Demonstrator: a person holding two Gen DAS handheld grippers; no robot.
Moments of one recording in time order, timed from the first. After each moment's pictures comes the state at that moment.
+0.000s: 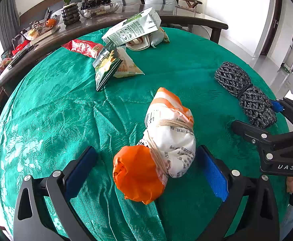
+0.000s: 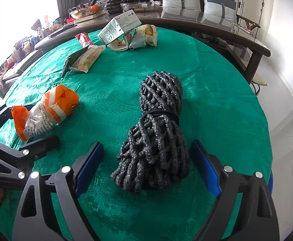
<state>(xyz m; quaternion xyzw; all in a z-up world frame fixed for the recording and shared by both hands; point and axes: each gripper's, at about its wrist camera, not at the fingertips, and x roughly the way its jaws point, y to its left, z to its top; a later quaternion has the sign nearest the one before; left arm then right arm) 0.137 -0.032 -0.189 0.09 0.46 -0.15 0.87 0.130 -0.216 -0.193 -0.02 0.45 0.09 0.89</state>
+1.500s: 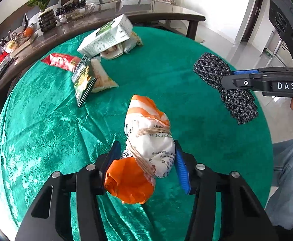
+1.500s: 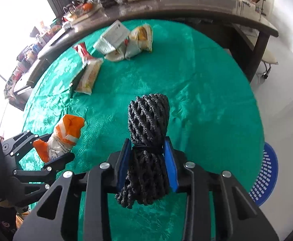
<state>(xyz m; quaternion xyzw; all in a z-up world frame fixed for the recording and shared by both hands) 0.139 -0.048 -0.154 0.11 0.48 -0.23 0.84 0.159 -0.253 -0.134 0.06 0.51 0.12 0.85</state>
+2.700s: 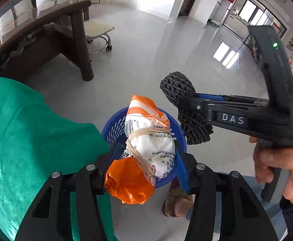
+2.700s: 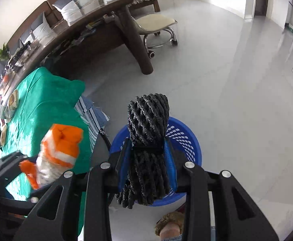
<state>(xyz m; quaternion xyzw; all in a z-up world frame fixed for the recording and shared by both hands) 0.143 -0.444 -0.208 0.15 0.50 -0.42 0.74 0.087 -0.595 -0.210 0.22 0.50 -0.10 0.83</state>
